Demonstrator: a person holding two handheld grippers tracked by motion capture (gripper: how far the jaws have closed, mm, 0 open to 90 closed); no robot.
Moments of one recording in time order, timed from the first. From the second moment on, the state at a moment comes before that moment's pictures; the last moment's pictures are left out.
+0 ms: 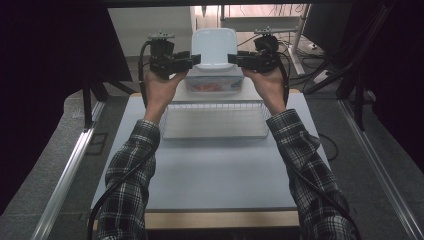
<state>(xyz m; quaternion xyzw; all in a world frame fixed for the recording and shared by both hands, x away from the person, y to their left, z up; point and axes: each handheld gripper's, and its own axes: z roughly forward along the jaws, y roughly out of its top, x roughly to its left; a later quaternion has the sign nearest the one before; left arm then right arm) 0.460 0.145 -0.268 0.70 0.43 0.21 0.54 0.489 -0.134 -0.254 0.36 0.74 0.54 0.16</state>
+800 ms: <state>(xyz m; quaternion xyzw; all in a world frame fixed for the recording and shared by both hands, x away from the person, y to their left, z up) 0.480 0.144 -0.259 0.68 0.44 0.22 0.54 0.511 -0.128 -0.247 0.38 0.73 0.54 0.20</state>
